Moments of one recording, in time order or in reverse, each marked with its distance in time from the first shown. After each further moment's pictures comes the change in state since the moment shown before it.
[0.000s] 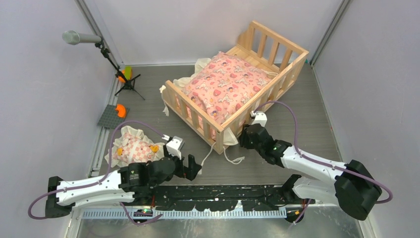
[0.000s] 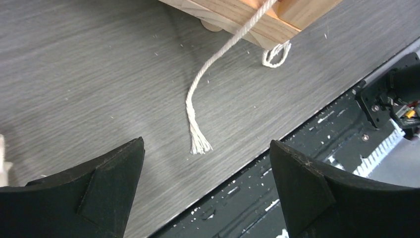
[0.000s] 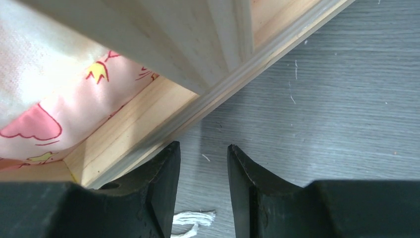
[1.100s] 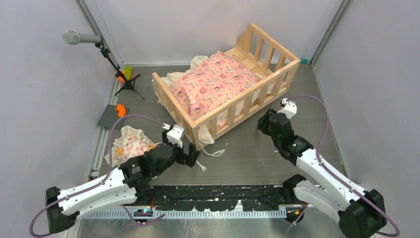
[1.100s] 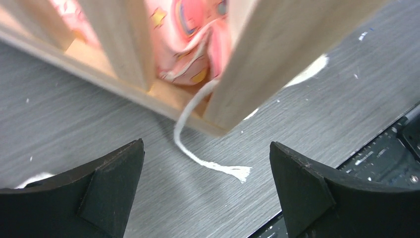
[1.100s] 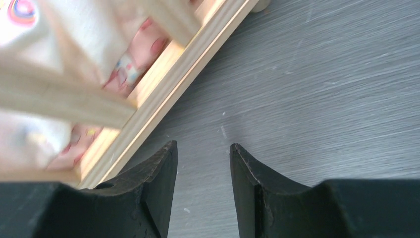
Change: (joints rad) left arm 0.238 0.053 0.047 0.128 0.057 0.288; right arm -0.248 -0.230 0.063 -0.100 0.047 0.055
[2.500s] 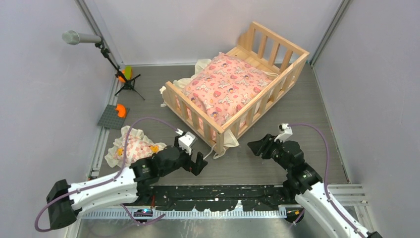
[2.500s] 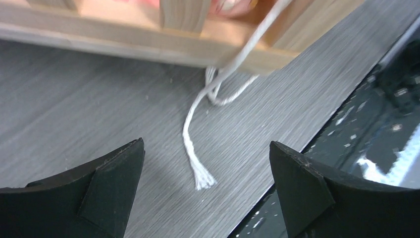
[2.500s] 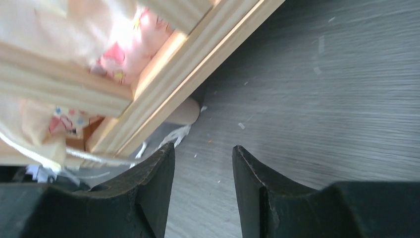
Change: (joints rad) left arm -0.002 0.090 -0.081 0.195 0.233 0.074; right arm -0.038 -0.542 -0.338 -0.044 -0.473 0.059
